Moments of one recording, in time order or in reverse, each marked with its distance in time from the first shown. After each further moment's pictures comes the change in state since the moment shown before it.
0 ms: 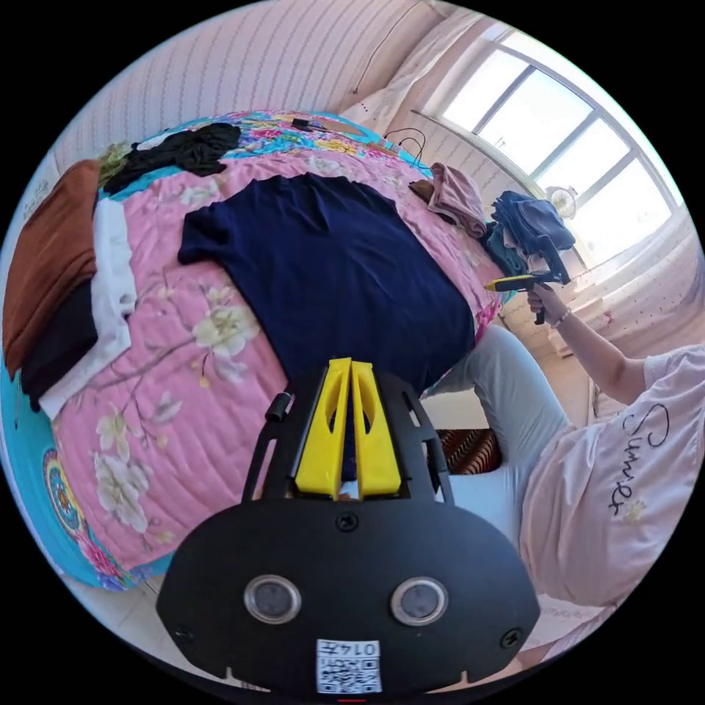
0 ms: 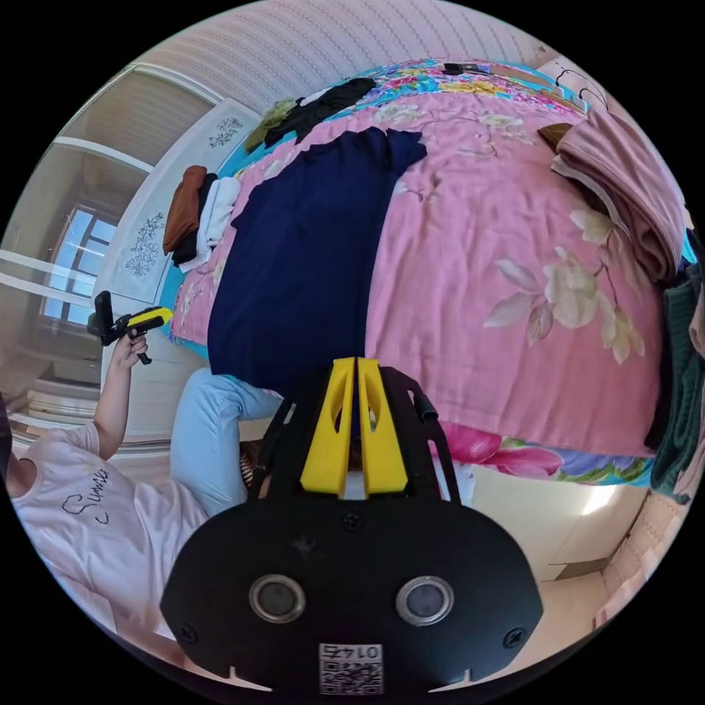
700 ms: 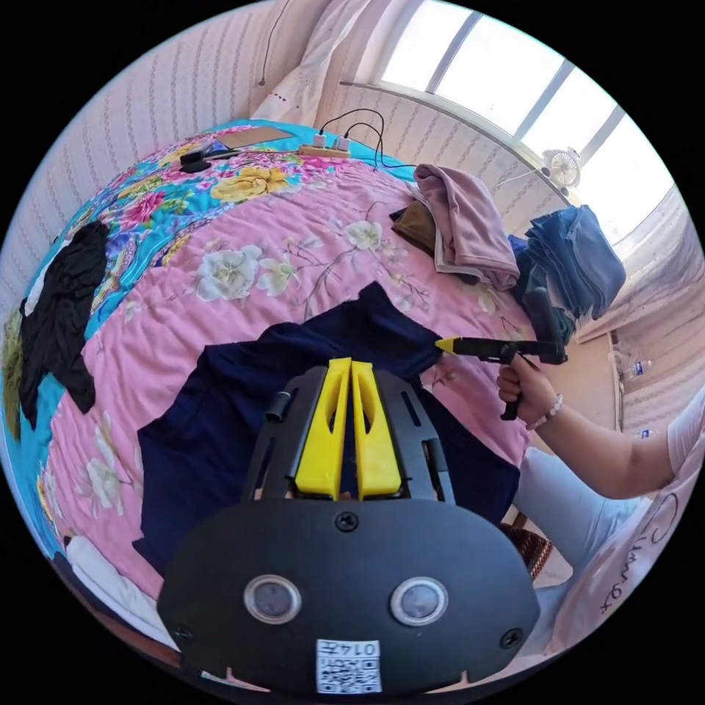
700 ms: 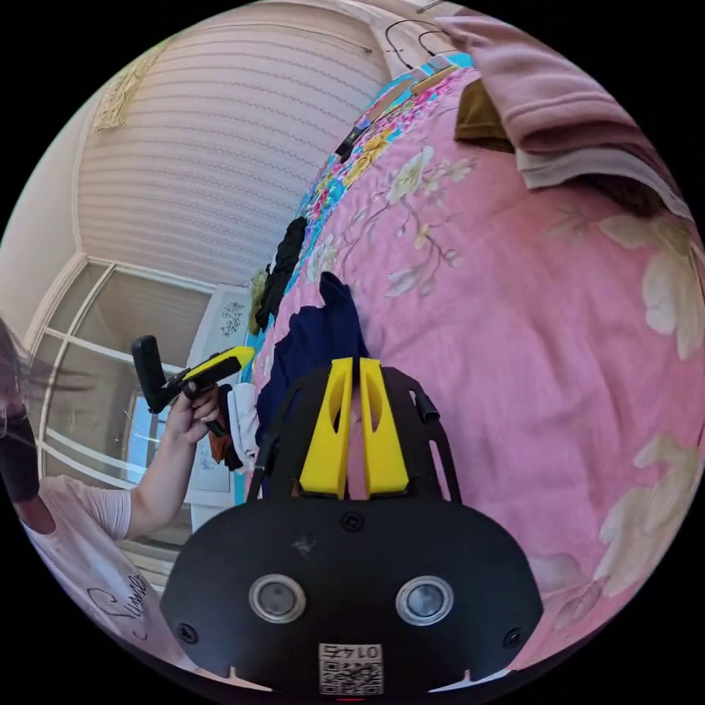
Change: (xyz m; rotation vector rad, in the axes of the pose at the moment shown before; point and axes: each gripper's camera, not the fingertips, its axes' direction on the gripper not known) left arm 0.069 -0.419 0.172 -0.096 -0.005 0.274; right arm 0.101 -0.123 -0.002 0.478 -0.367 0.428
